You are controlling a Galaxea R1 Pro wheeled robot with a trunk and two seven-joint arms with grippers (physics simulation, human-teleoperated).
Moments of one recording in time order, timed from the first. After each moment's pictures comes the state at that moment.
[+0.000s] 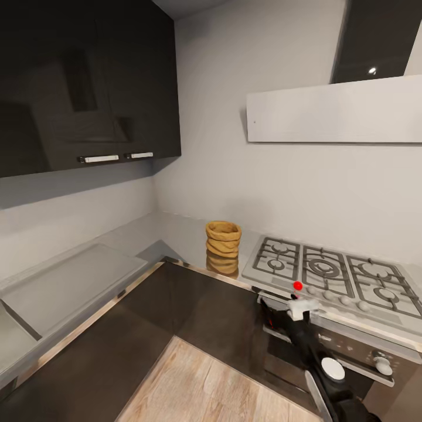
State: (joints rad) left arm 0.00 -0.02 0.10 -0.03 0.01 -0.01 0.00; right arm -0.16 -0.05 0.08 -1.48 -0.02 0.11 0.05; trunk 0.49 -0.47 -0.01
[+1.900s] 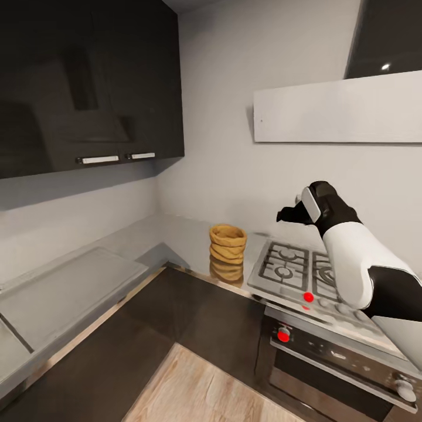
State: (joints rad) left arm 0.00 -0.02 0.10 -0.03 0.01 -0.01 0.00; right arm -1.42 -0.05 -0.13 -0.49 -0.03 1.04 -0.13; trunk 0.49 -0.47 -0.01
